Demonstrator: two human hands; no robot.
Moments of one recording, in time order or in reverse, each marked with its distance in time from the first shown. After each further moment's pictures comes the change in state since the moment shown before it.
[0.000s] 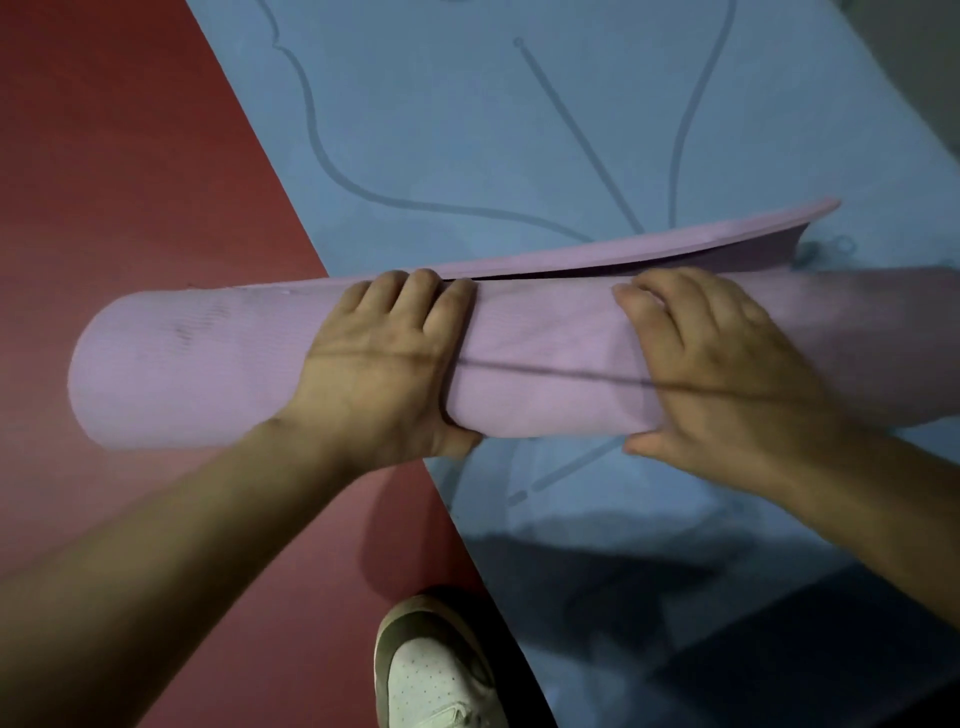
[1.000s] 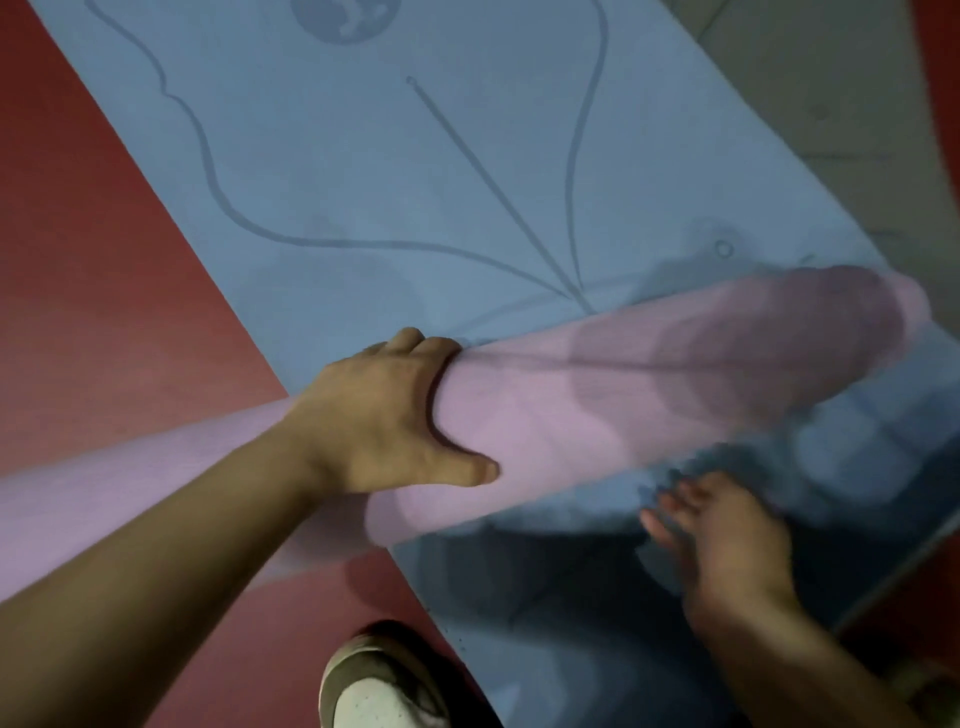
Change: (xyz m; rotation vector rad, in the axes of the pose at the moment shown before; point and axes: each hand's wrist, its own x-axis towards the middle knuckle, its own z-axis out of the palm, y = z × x) left_hand 0.035 0.040 -0.011 -0.453 -0.402 -0.007; right_hand -0.089 -0.026 0.050 1.772 0.526 1.648
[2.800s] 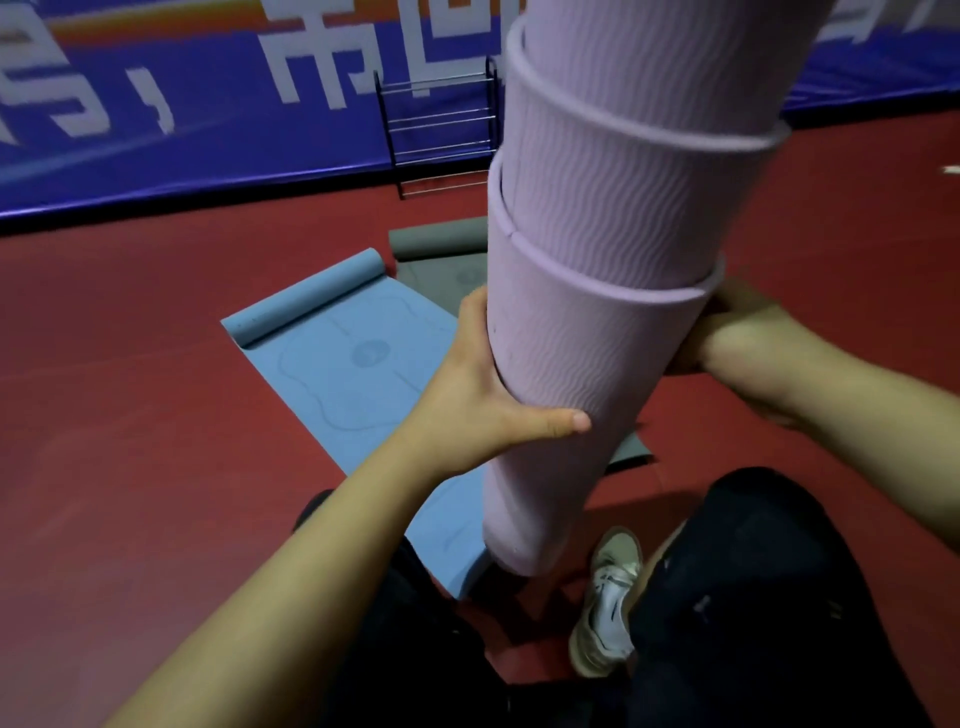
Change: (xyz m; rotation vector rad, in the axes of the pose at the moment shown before) left_hand -0.453 0.430 -0.103 -0.491 0.544 0.640; right_hand -0.432 -0.240 -0.438 -0.266 -0.629 -1.073
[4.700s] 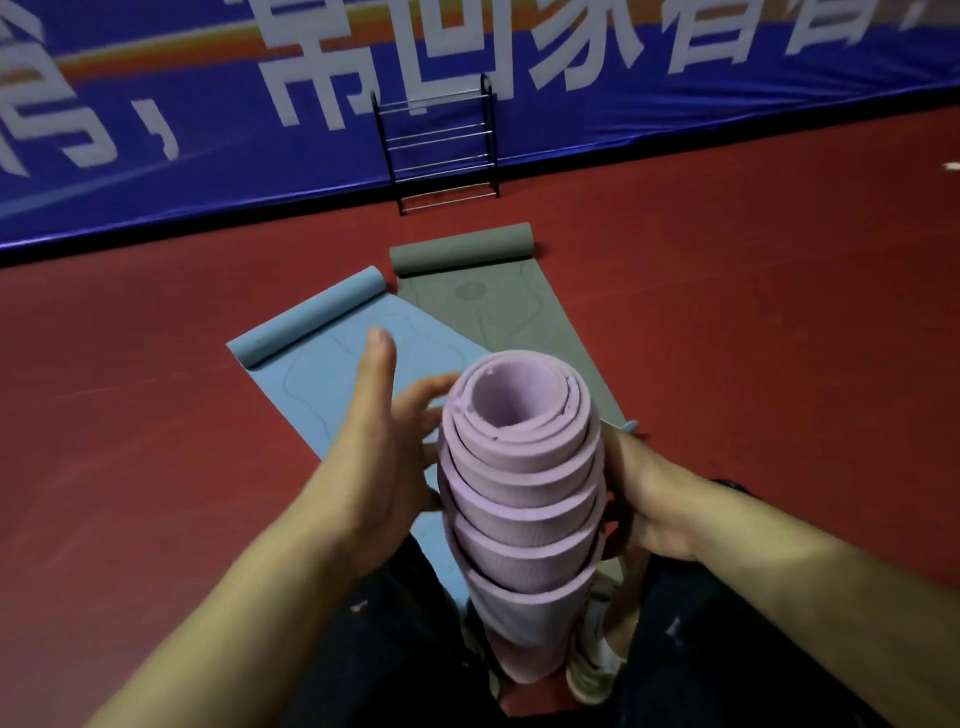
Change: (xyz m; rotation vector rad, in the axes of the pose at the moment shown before) left_hand -0.029 0.035 -0.032 -0.644 -0.038 -0.582; right_hand -0.018 0.059 0.050 0.228 -0.245 0.697
